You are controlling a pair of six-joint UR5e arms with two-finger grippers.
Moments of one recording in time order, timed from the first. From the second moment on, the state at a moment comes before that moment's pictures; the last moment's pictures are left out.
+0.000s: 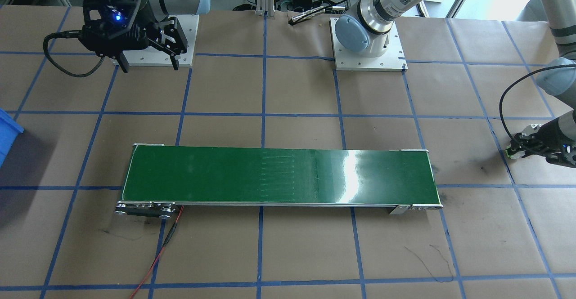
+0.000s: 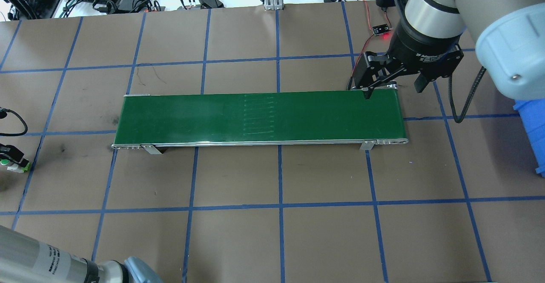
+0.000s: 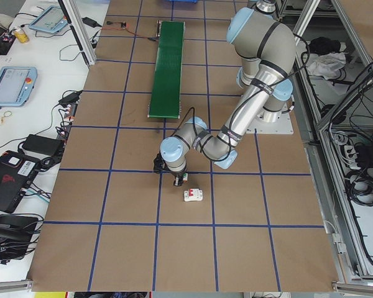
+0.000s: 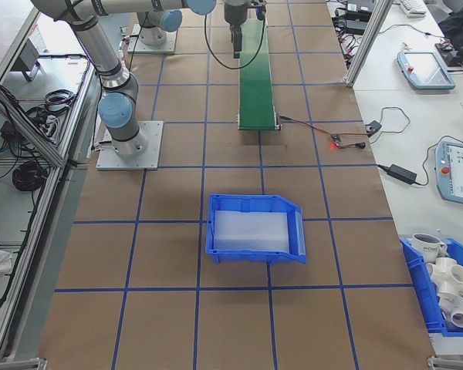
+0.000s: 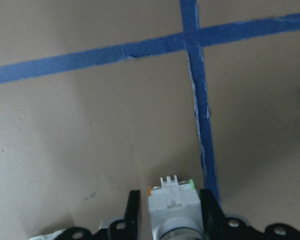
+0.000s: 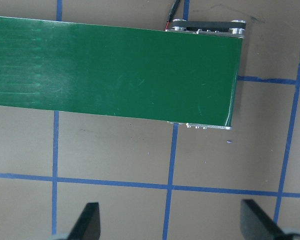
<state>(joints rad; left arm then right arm) -0.68 -2.07 -1.74 -1.01 1.64 1.05 1.64 -1.66 1.63 -1.54 -1.57 -0.01</state>
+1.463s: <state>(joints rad) -0.80 -1.82 -1.73 -1.24 1.54 0.24 1.64 -1.66 1.63 -1.54 -1.57 -0.01</state>
